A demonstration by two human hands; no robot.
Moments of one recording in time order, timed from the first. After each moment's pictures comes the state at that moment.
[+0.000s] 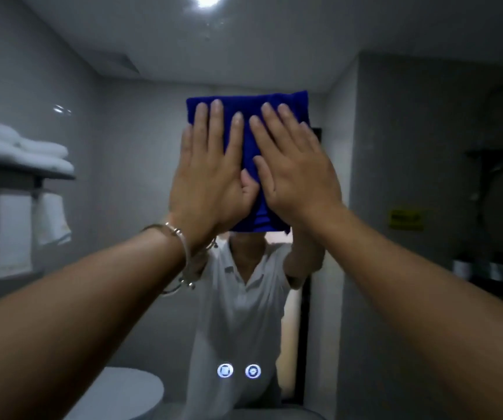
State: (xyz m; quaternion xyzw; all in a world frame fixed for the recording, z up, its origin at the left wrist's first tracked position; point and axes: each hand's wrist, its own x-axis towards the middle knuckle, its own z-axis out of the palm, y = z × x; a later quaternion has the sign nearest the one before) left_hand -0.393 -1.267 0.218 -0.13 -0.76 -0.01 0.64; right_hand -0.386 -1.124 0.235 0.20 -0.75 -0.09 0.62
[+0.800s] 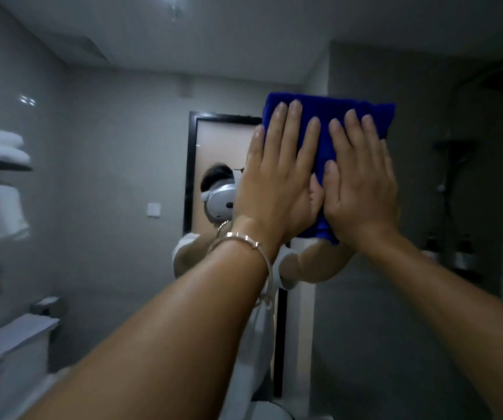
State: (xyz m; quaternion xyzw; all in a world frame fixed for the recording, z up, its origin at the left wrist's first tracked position) left_hand -0.389 -1.092 0.191 -0.20 -0.74 0.02 0.64; right_hand -0.383 -0.961 0.188 0.12 -0.72 0.04 0.68
